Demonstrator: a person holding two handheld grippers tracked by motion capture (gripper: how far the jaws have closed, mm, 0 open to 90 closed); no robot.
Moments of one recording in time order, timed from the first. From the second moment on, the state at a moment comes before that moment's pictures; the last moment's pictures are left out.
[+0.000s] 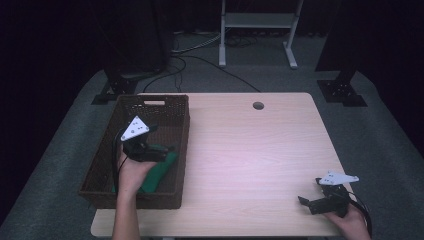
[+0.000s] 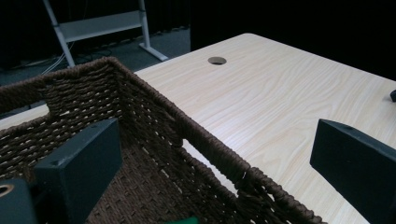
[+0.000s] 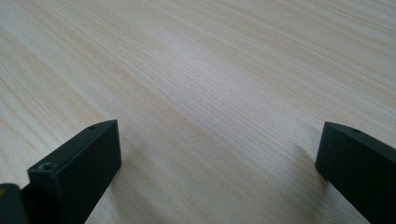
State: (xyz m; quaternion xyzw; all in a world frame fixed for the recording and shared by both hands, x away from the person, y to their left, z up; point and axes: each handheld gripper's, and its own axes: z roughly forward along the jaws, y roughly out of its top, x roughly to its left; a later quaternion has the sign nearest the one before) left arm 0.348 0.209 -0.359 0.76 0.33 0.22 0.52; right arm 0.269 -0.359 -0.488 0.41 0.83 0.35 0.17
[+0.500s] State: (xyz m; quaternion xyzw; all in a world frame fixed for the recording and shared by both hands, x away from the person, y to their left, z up) left arm 0.348 0.220 -0.362 0.76 0.33 0.23 0.51; right arm 0.269 -0.359 -0.488 0.41 0.83 0.35 0.17
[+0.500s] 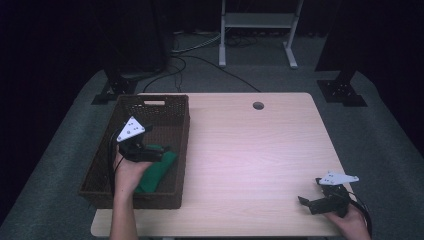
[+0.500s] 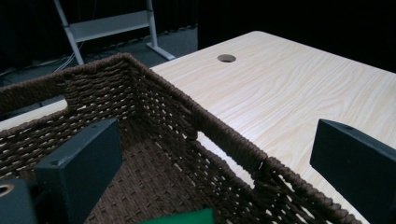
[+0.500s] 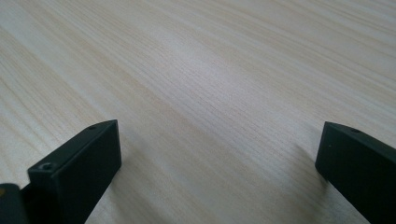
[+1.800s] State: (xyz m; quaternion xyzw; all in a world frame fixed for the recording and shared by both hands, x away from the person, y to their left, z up) left arm 0.353 0.235 -0.385 0.78 0.37 0.23 0.45; right arm 0.269 -0.359 -0.488 0.41 0.83 0.35 0.17
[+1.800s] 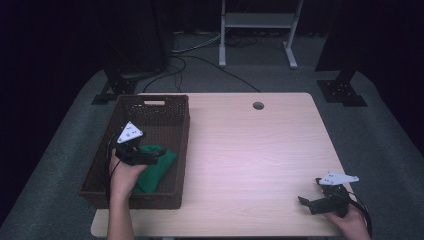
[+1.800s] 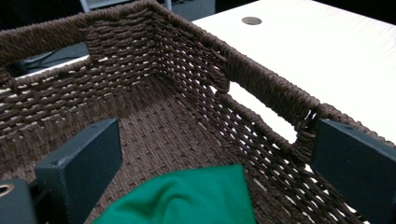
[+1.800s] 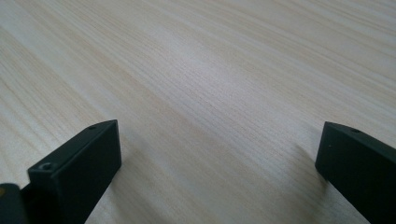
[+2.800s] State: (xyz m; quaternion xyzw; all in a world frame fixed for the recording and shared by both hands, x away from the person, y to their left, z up) left arm 0.363 0.234 -0.401 0.80 0.42 0.19 0.39; right arm 0.269 -0.359 -0.489 0.41 0.83 0.35 0.17
